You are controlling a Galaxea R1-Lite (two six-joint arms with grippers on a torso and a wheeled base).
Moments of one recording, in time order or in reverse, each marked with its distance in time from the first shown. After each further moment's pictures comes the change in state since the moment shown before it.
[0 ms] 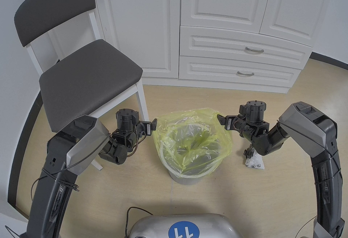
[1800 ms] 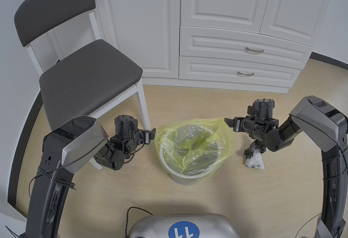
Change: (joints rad) left arm -0.007 -0.049 0.156 -0.010 -0.010 0.005; right arm -0.044 -0.103 0.103 0.114 0.048 0.013
